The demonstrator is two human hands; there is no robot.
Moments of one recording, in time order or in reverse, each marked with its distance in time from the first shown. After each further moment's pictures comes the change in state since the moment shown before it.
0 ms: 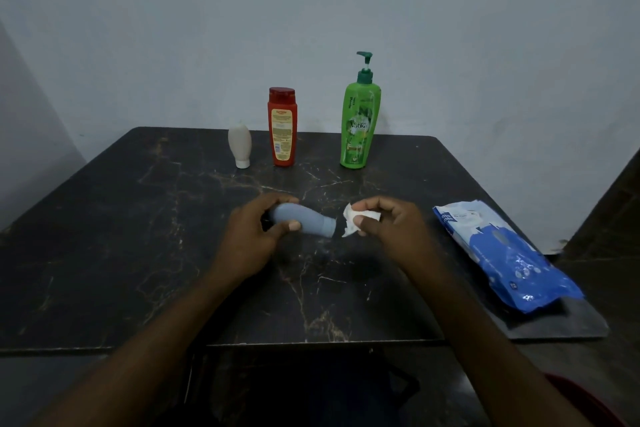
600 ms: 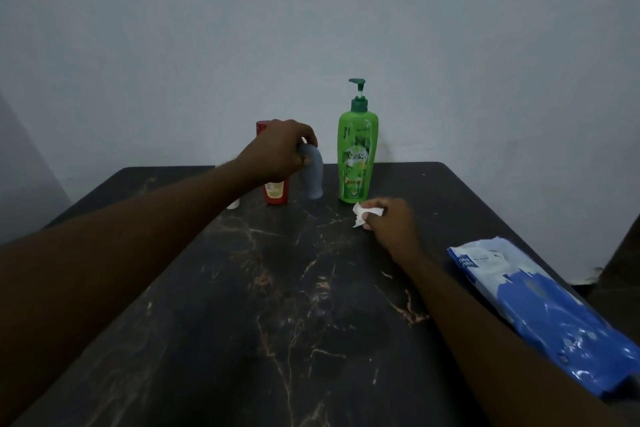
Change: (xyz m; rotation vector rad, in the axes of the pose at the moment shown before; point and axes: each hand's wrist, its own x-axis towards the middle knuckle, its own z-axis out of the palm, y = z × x) left_hand 0.210 0.052 -0.004 0.620 -0.124 0.259; right_hand 0.160 0.078 -0.004 -0.205 0.202 -0.020
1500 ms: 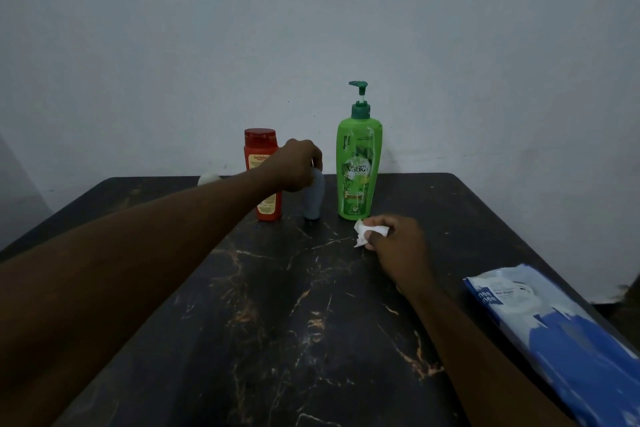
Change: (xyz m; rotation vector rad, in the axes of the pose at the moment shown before) left_hand 0.078 -0.037 0.067 0.147 -0.166 -0.034; right_hand 0.010 0.009 0.004 0.053 0.055 -0.041
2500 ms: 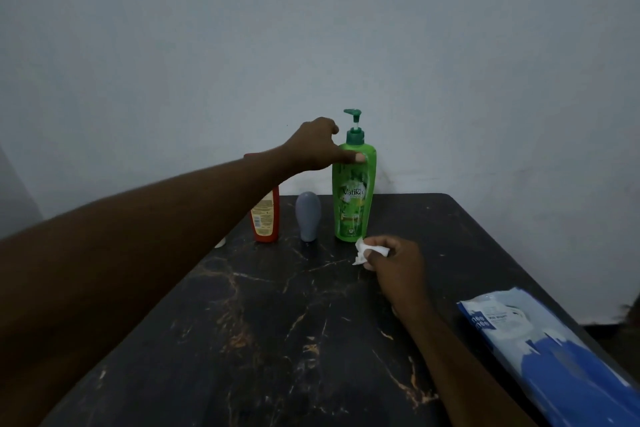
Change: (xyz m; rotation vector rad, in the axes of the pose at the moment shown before) left_hand 0.034 0.047 -0.054 -0.333 0.096 -0.101; right_hand -0.002 -0.006 -0.002 0.162 0.046 0.085
